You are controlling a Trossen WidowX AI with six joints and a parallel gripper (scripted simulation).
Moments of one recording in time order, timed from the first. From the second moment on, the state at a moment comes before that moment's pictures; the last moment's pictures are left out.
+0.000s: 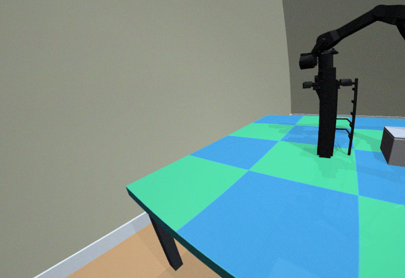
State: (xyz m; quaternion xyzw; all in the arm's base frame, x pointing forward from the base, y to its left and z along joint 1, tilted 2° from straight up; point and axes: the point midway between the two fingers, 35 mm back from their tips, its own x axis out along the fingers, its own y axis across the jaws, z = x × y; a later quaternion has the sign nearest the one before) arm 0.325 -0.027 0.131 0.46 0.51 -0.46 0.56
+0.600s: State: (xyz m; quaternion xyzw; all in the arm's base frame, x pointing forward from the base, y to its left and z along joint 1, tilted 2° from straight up) arm 0.319 0.001 0.130 0.46 0.52 -0.46 0.56
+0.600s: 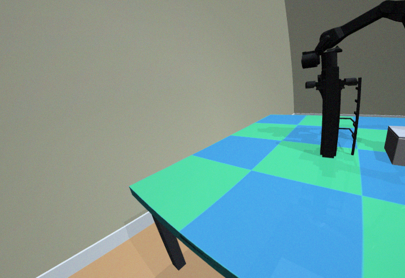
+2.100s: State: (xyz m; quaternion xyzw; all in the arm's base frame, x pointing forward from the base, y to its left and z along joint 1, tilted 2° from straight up) arm 0.321 0.003 0.119 0.46 0.53 -0.44 0.55
